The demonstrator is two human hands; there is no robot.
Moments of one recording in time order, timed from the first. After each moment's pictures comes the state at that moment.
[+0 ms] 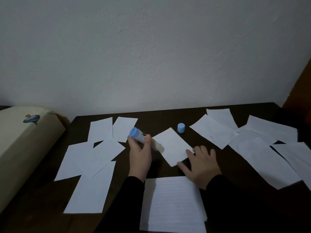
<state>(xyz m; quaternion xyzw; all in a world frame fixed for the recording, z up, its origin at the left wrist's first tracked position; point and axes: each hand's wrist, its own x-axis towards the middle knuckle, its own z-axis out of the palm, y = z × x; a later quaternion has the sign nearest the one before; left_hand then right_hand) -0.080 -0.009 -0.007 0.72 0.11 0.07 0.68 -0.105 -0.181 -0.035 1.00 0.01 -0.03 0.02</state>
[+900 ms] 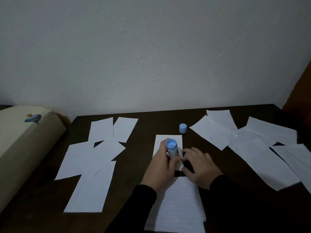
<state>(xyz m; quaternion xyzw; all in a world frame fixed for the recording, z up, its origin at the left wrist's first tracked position) -0.108 -0.035 -0.013 0.89 -0.12 -0.01 0.44 -0.105 -0.194 -0.036 0.97 0.10 -0.06 -0.20</state>
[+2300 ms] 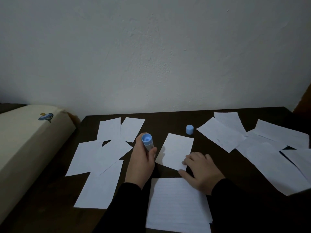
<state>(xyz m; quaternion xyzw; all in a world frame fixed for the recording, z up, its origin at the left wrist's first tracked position) -0.104 0.014 0.000 0.89 0.04 0.10 0.44 -0.107 -0.180 -0.041 0.98 0.15 -0.02 -0.11</state>
